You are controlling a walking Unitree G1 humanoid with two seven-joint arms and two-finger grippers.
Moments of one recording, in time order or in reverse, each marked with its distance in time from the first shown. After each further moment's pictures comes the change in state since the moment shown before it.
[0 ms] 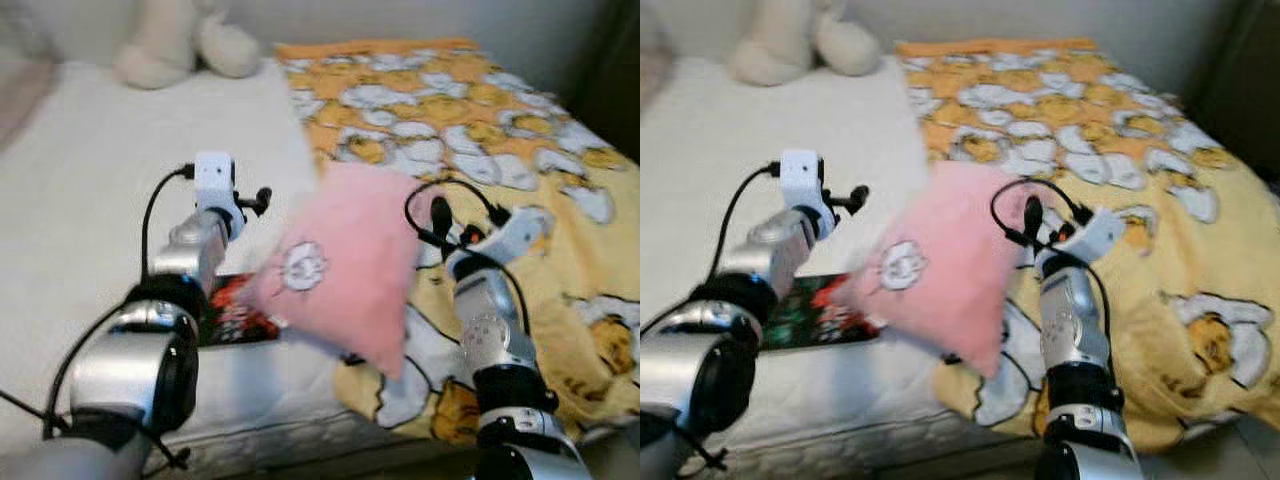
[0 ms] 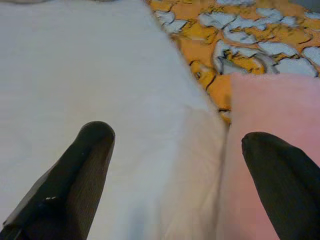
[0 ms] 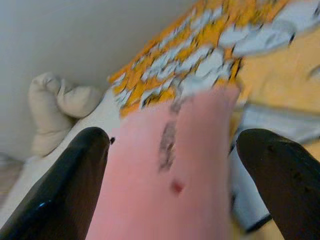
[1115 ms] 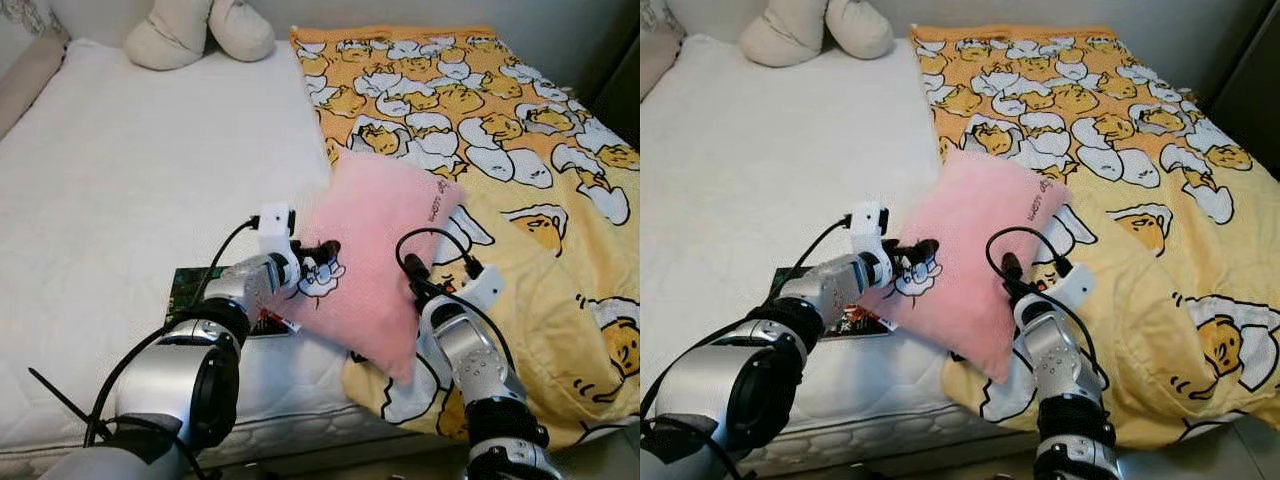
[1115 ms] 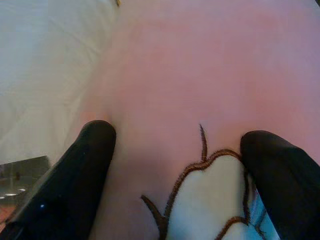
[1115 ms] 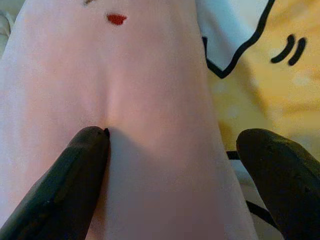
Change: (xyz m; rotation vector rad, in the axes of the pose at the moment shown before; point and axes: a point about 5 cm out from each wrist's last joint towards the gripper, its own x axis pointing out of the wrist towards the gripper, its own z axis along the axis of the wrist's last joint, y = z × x) left arm -0.005 -0.076 -0.070 -0.192 0.238 -0.352; right arm -0.026 -0.023 -0.058 0.213 0.311 -0.113
